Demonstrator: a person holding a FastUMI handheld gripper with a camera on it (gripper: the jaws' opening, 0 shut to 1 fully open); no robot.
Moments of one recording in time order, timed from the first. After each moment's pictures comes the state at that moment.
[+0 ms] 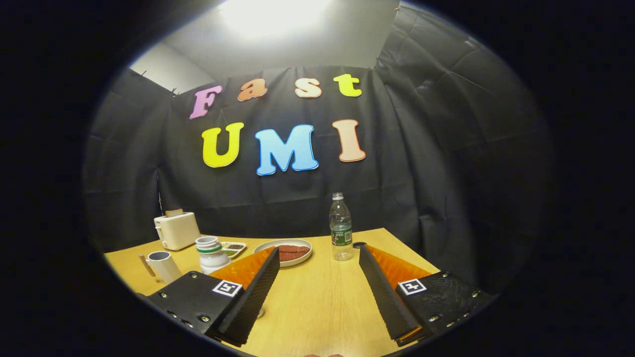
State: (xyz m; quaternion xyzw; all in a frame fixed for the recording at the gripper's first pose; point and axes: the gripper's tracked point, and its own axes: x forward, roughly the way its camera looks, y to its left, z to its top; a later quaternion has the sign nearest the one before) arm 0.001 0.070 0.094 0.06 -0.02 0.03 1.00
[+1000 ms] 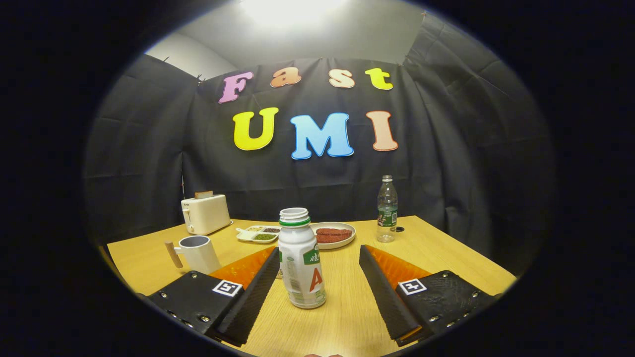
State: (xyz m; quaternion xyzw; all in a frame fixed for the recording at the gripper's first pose) arm -0.010 0.185 0.054 0.02 0.01 0.07 1.00
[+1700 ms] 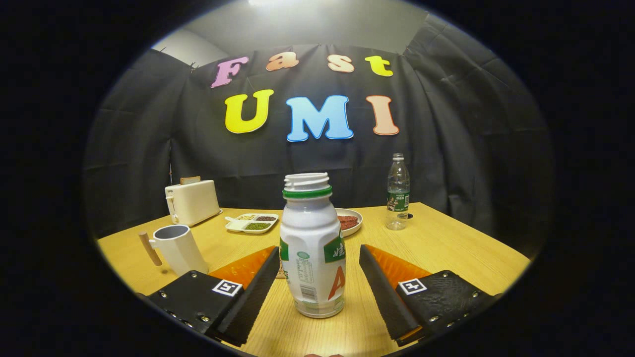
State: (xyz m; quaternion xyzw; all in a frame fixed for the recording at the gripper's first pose) arm 0.051 0.210 0.011 0.03 0.04 0.05 1.00
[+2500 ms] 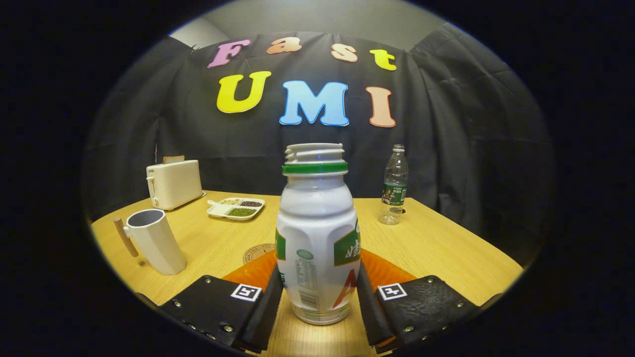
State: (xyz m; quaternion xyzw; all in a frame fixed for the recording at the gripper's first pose) arm 0.072 0.214 -0.003 -0.03 0.08 0.01 1.00
